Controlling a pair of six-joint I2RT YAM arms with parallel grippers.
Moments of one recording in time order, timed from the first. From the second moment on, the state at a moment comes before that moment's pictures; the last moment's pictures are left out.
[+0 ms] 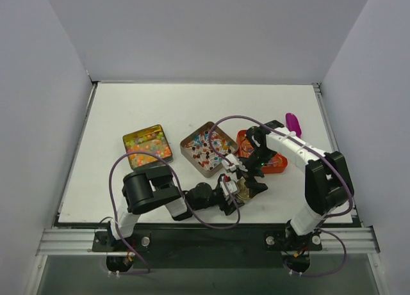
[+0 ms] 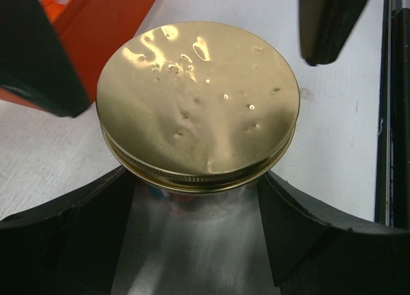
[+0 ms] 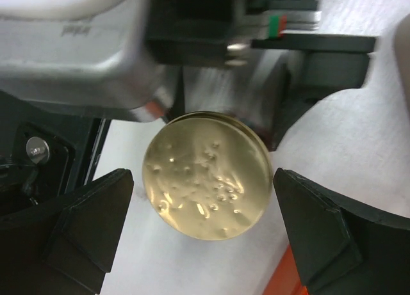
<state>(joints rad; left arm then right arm) -1.18 2.06 0.57 1.25 0.06 -0.04 0.44 1.65 1.13 -1.26 -0.67 -1.56</state>
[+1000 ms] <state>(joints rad) -1.18 2.07 0.57 1.27 0.09 -0.04 0.38 1.19 0.77 -1.20 -0.48 -1.48</state>
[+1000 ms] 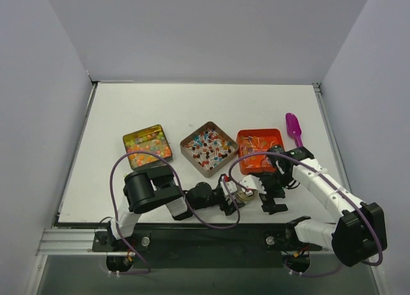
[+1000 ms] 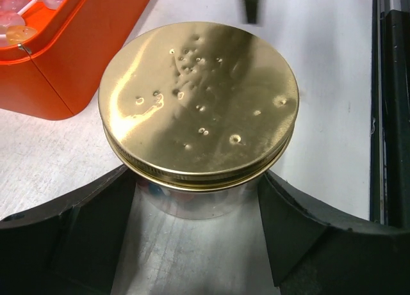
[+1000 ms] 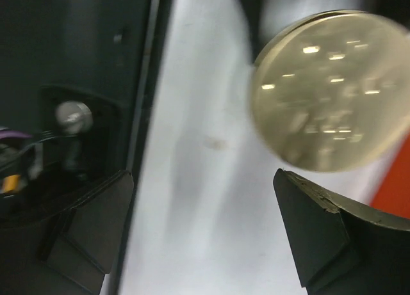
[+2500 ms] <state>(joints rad) -1.14 2.08 0.60 1.26 0.12 -0.04 0.45 1.57 1.02 -1.20 -0.56 -1.87</state>
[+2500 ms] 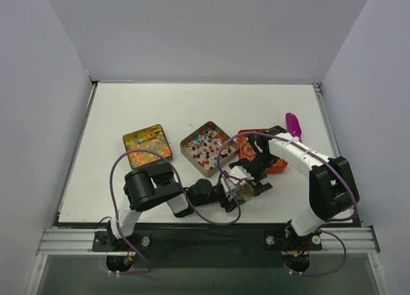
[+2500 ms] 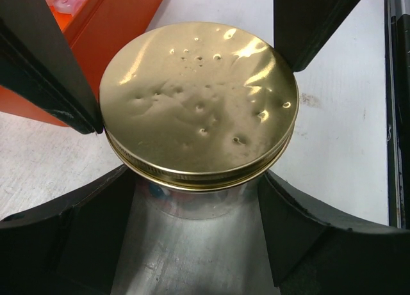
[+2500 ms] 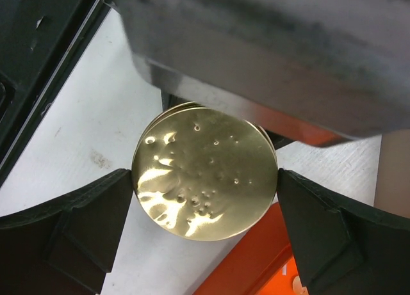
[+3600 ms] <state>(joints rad) -1.13 1.83 0.43 1.06 0.15 -0.01 0.29 1.43 1.04 -1.06 -0.56 -1.25</state>
